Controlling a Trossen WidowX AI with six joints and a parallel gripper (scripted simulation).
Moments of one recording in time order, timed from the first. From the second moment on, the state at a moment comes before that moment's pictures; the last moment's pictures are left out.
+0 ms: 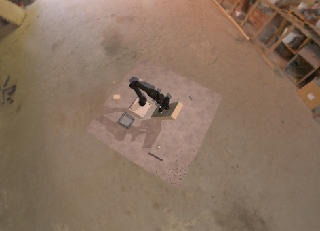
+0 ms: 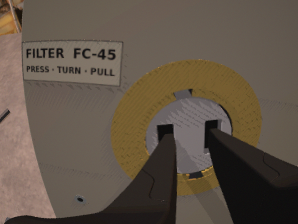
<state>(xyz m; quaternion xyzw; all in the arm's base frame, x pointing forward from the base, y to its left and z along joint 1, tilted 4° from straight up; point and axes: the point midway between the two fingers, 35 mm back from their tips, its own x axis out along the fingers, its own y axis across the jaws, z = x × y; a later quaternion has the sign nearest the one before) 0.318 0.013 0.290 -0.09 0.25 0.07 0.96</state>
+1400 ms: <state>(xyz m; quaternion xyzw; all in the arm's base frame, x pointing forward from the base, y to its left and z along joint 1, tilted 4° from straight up) 0.327 0.014 0.285 -0.09 0.25 0.07 0.96</state>
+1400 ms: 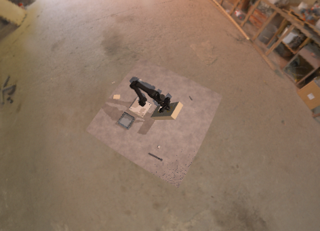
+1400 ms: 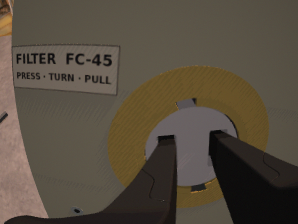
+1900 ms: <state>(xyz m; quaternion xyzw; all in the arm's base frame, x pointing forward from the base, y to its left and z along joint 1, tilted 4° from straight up) 0.327 0.014 0.285 -0.09 0.25 0.07 0.96</state>
